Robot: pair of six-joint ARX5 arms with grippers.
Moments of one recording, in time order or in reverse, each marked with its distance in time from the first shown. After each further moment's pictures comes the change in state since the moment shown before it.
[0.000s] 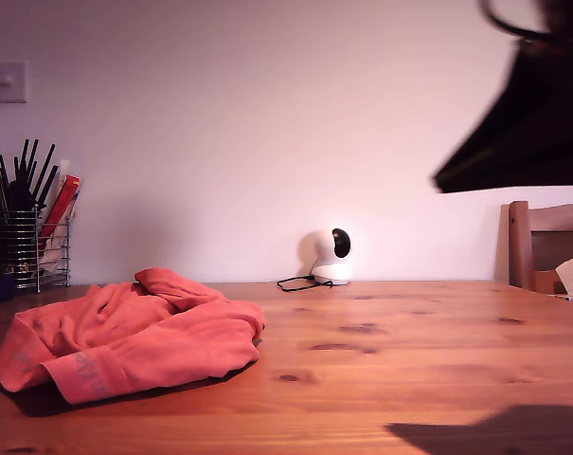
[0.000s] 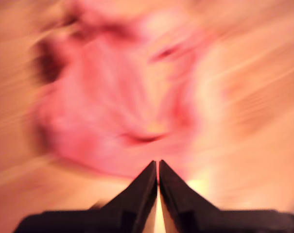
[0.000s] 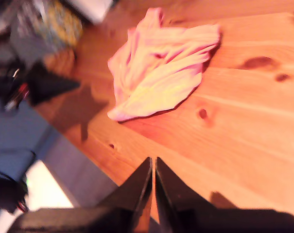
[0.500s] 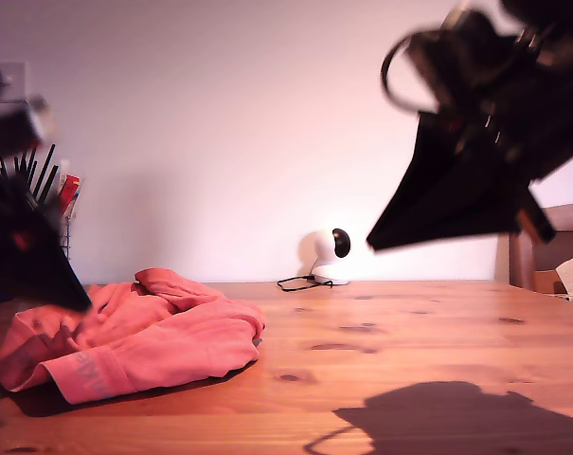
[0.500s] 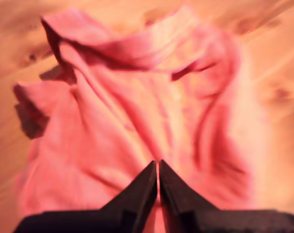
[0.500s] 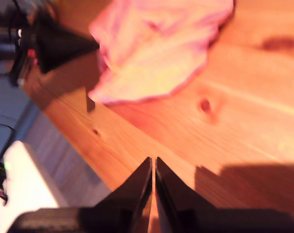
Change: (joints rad) left arm -0.157 0.332 0.034 0.366 -0.079 0.002; right arm 0.057 0.333 0.125 0.037 0.009 -0.049
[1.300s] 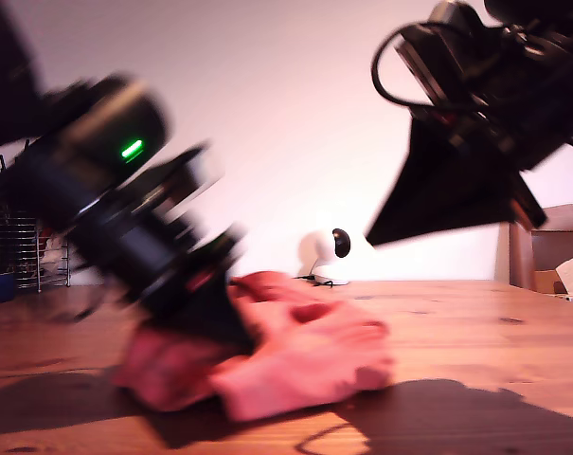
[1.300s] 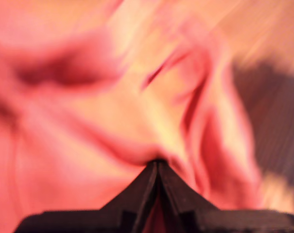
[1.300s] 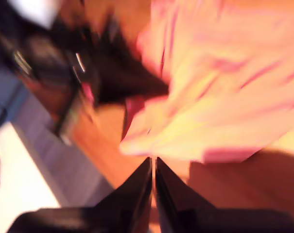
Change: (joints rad) left arm -0.373 0.265 0.204 0.158 0.043 -0.190; right arm 0.000 0.002 0.060 -0.158 0.000 -0.104
